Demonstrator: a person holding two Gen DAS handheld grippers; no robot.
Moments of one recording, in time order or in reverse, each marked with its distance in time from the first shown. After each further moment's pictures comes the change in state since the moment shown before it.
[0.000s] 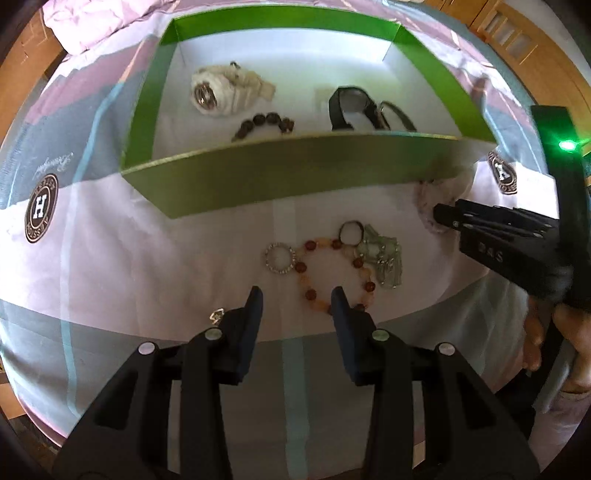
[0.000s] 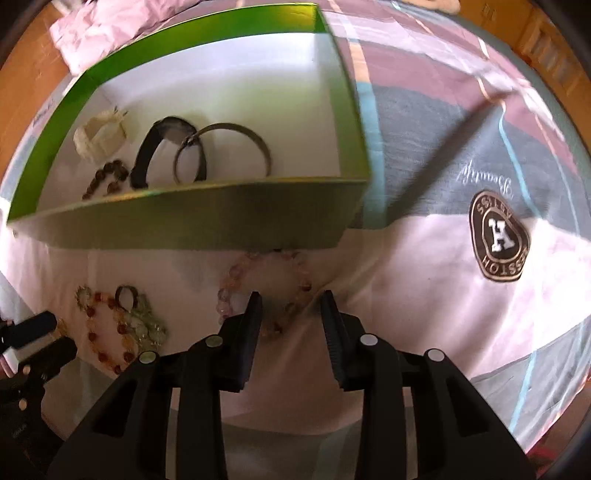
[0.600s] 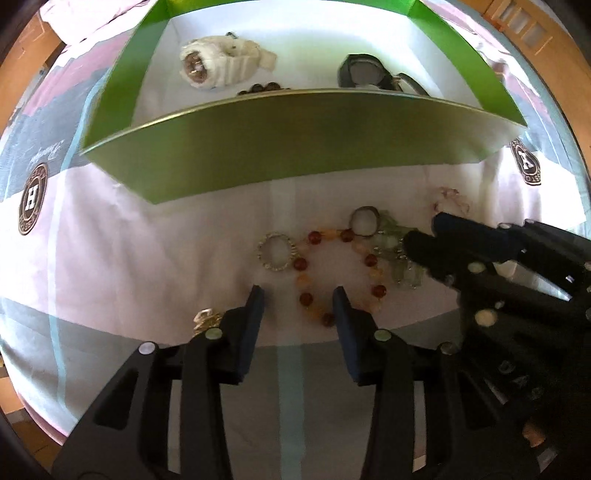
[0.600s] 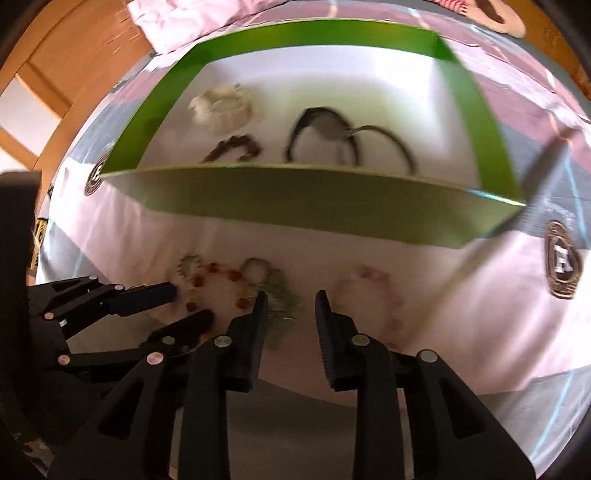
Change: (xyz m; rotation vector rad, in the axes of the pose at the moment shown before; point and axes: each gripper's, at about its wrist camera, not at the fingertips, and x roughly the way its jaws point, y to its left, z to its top) left arm 0.022 0.005 0.000 -0.017 0.060 0.064; right arm -0.016 0.065 -0.017 -0.107 -0.045 0.213
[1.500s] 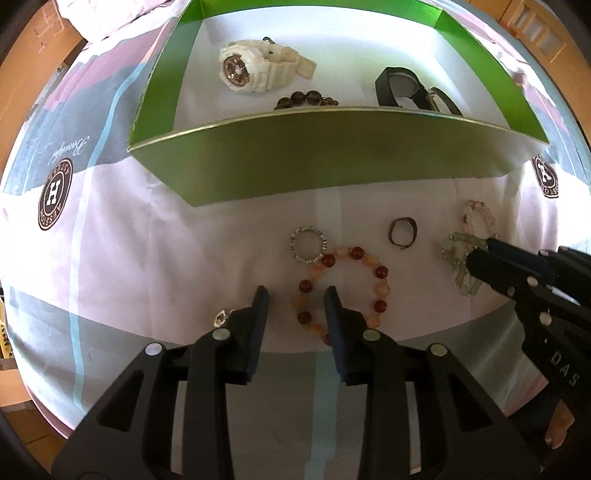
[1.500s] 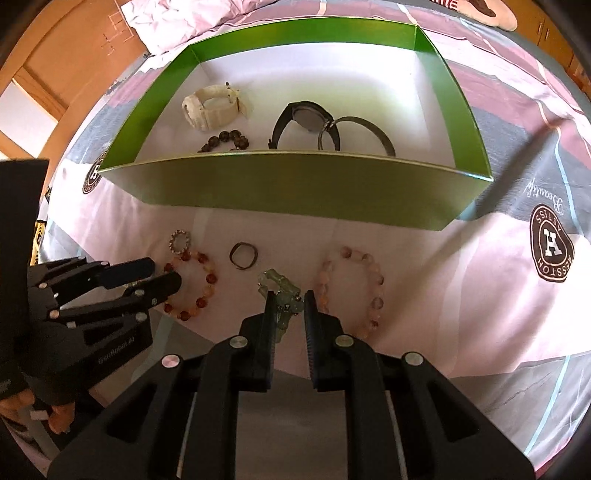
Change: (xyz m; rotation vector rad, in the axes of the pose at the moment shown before) left arm -0.012 0.016 -0.003 -0.022 -0.029 0.056; right arm -0.007 -0.026 0.007 0.036 0.014 -0.011
